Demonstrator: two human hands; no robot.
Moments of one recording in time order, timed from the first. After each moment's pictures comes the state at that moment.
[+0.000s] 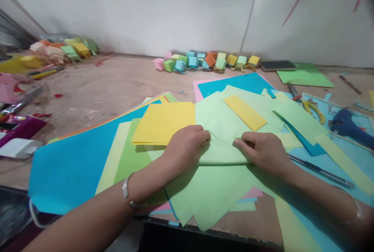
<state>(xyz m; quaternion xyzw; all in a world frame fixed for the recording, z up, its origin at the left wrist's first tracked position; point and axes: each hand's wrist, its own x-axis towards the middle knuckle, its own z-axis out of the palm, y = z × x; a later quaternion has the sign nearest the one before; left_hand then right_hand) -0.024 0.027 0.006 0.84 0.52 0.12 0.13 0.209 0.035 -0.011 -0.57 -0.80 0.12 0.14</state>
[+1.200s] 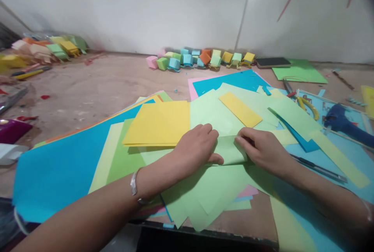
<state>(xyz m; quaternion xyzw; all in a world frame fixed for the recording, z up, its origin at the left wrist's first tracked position) 0.006 0.035 0.010 0.90 0.44 -0.01 0.07 0.212 0.032 0.005 -0.56 -0.79 0.20 0.12</state>
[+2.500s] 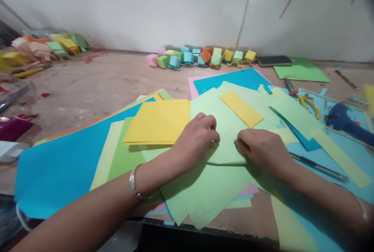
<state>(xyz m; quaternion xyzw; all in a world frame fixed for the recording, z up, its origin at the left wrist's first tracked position) 0.000 0.042 0.006 0.89 0.42 0.14 0.14 0.214 0.030 -0.013 -0.49 -0.86 -0.06 0.10</state>
